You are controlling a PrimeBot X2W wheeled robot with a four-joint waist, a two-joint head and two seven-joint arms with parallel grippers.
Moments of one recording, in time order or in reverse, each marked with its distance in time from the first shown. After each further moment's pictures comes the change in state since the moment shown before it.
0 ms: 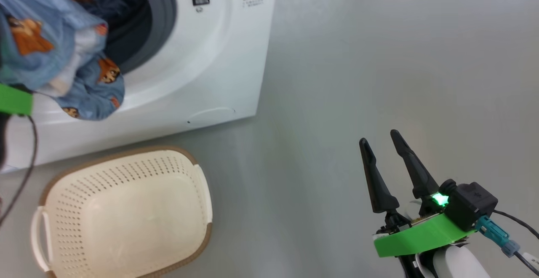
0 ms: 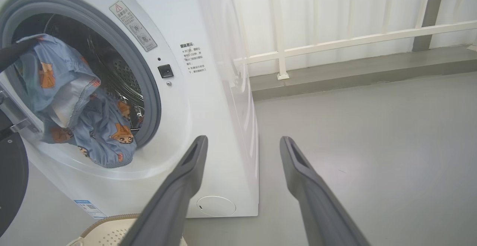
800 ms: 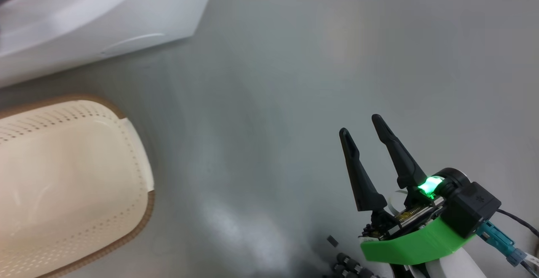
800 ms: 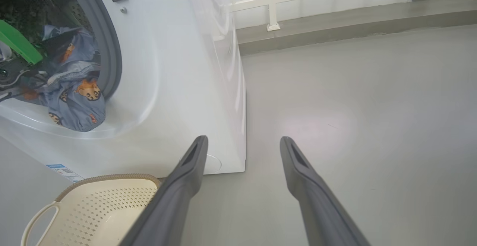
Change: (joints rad) left arm -0.445 0.258 -0.257 0.233 -0.152 0.000 -0.001; right arm -0.013 0.004 0.087 -0.166 0.010 0.000 0.000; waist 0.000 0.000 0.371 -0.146
